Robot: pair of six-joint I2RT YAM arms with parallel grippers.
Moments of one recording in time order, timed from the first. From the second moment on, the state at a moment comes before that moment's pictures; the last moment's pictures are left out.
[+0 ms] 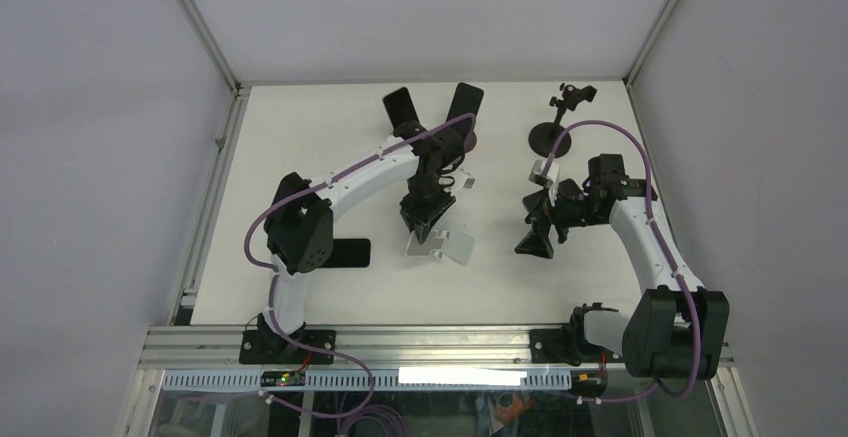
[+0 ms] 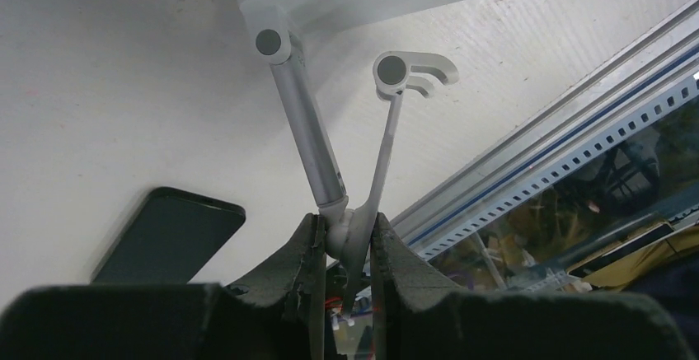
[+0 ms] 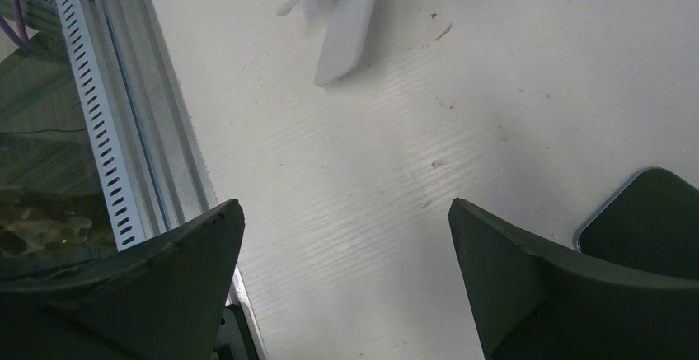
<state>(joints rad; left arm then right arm) -0.82 2.01 1.76 -1.30 0.18 -0.02 -0.03 1.19 0.86 -1.02 -0.98 -0.95</state>
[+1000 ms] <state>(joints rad) -0.83 1.91 1.84 -1.18 0.09 -0.03 -0.03 1.19 0.86 -1.03 -0.98 -0.96</state>
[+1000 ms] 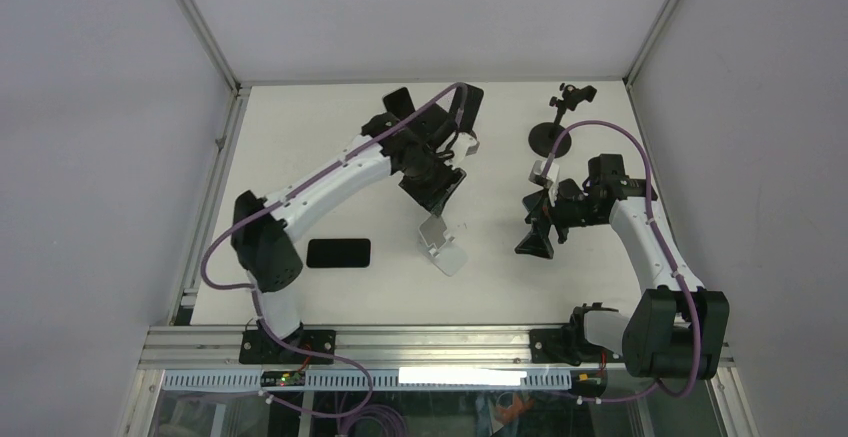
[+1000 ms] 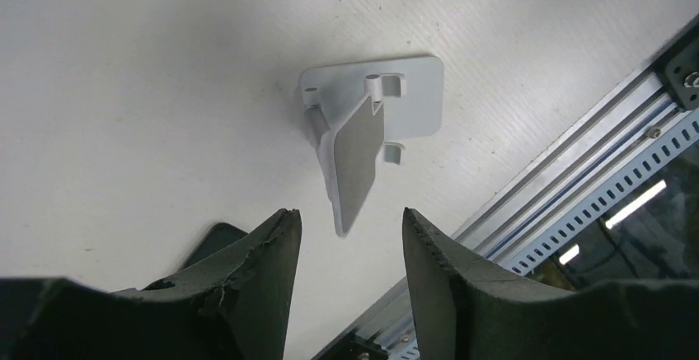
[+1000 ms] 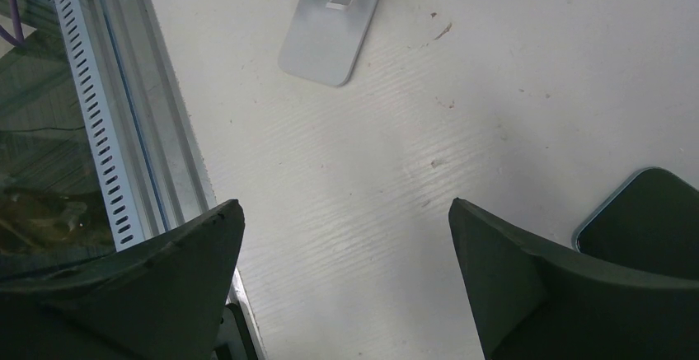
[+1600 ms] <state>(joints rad) -0.80 1.09 1.02 -0.57 -0.30 -0.34 -0.03 1.19 0.86 -1.03 -0.98 -0.96</state>
